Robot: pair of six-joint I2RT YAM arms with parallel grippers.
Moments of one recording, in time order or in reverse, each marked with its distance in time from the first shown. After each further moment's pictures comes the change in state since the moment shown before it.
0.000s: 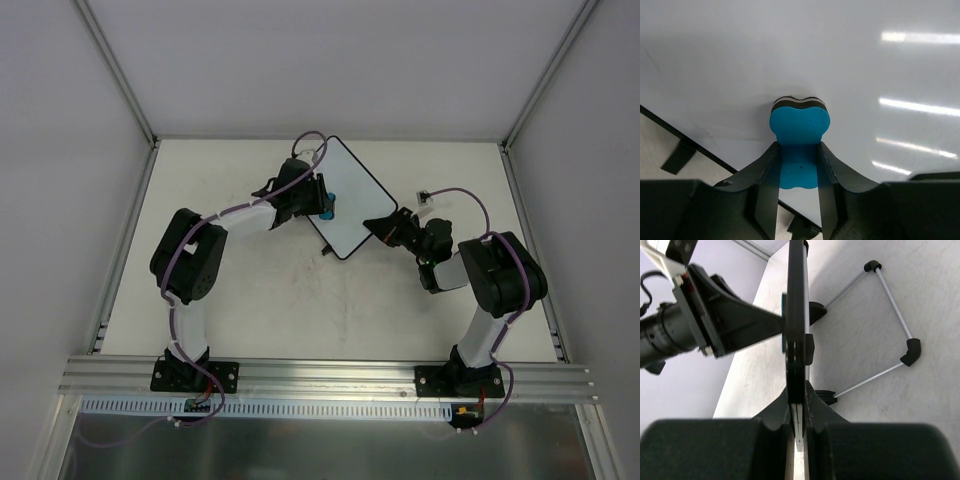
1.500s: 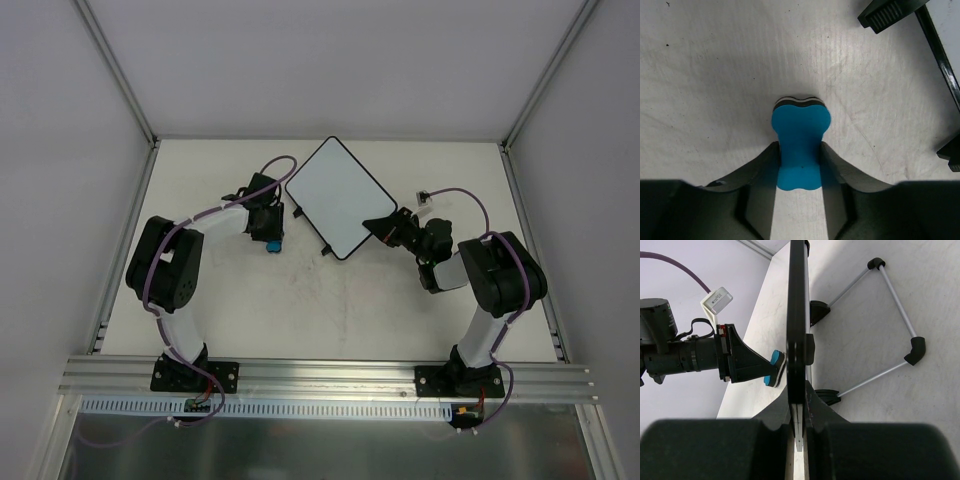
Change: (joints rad) left arm 0.159 -0.126 -0.137 -0.430 -0.101 0.203; right arm 0.000 0.002 0.001 0.004 -0.010 0.018
